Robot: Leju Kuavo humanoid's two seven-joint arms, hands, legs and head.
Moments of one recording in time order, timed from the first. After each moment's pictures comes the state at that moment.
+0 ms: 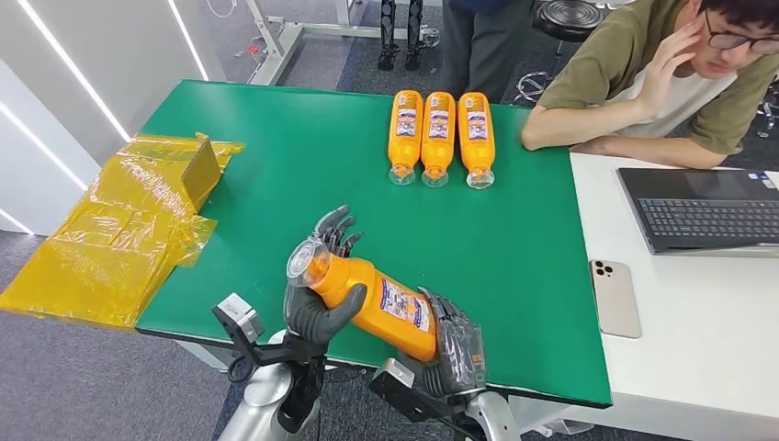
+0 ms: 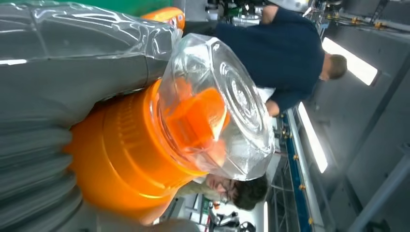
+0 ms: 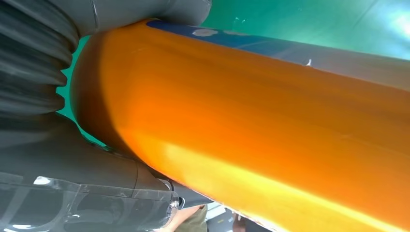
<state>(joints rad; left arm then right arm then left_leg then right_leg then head) -0.13 -0.24 -0.34 -1.21 0.08 -0.14 -0.66 -0.10 0.01 0.50 -1.23 1.07 -0.48 -0.20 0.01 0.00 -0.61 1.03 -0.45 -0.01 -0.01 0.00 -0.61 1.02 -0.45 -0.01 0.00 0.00</state>
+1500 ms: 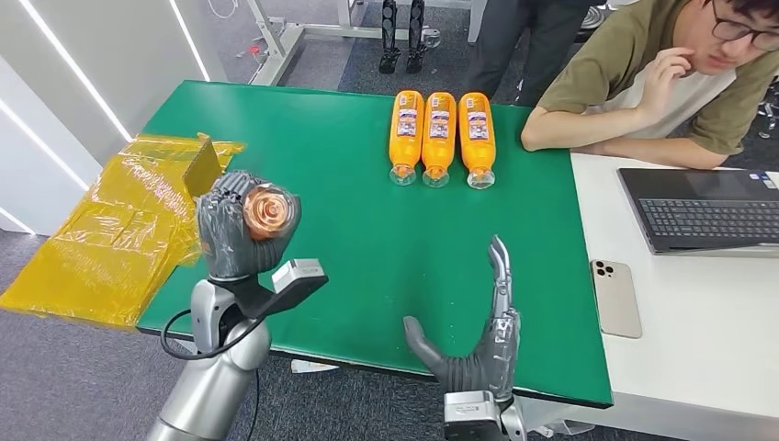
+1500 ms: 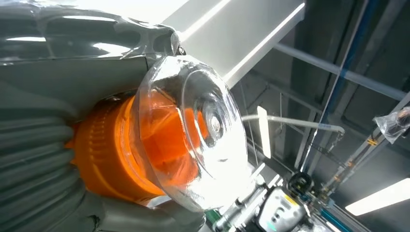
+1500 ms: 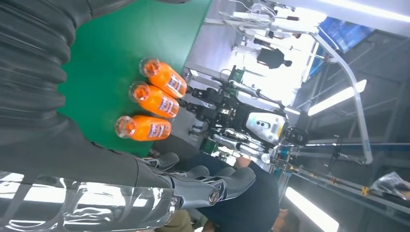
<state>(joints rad) -0.32 -0.07 -0.27 -1.28 -1.03 0.66 -0.29 0.00 0.12 0.44 -1.57 0.55 -0.68 -0.70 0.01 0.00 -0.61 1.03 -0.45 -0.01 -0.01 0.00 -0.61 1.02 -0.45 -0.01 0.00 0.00</state>
